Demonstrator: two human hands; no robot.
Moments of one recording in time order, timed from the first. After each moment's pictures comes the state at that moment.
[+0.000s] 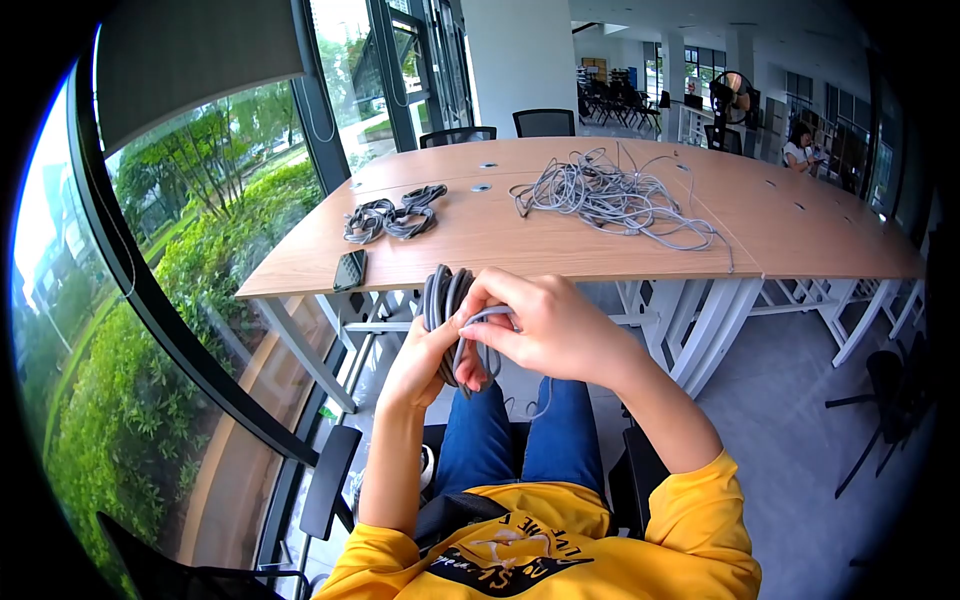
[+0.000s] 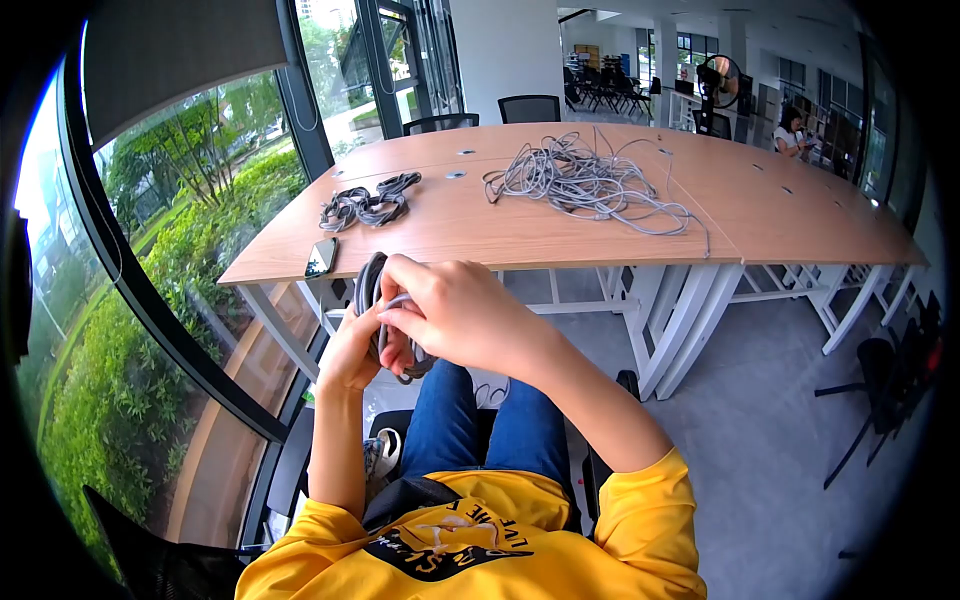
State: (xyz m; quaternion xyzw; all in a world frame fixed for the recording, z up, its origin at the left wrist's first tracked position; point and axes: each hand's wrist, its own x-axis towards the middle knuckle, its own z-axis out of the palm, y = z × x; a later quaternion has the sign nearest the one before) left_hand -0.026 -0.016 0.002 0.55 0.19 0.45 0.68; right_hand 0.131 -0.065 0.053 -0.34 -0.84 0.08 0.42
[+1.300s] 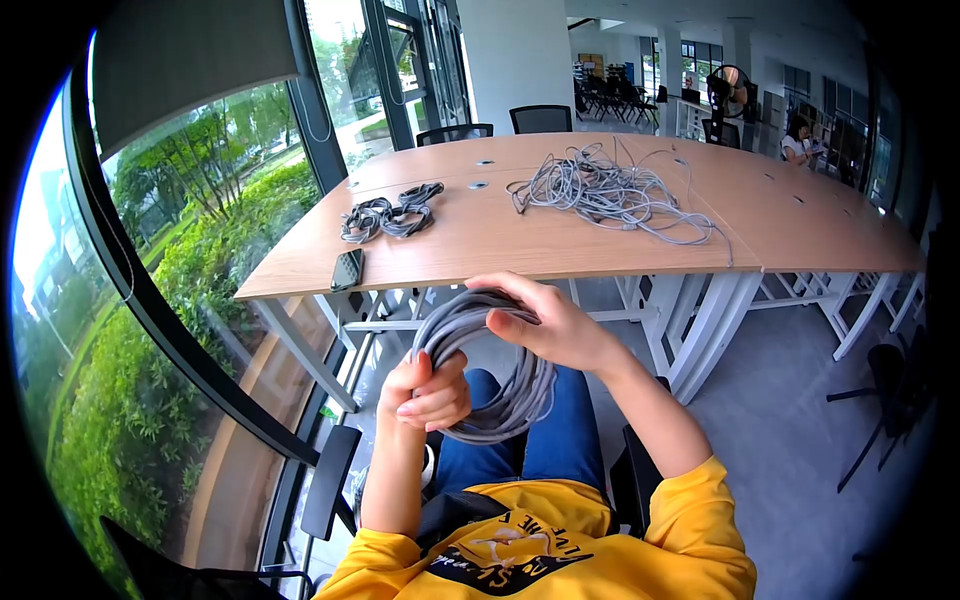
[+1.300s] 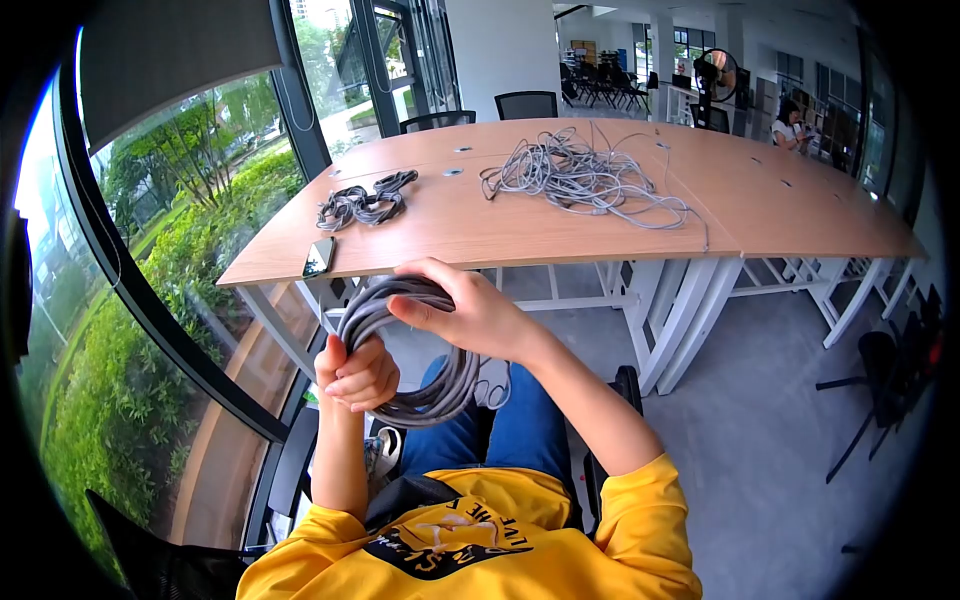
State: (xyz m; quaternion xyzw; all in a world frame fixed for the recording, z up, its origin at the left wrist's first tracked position) left_hand -0.038 -0.012 -0.020 0.45 -0.23 0.19 0.84; right_hand 0.145 -0.045 0.018 -0.29 -0.76 0.29 0.50
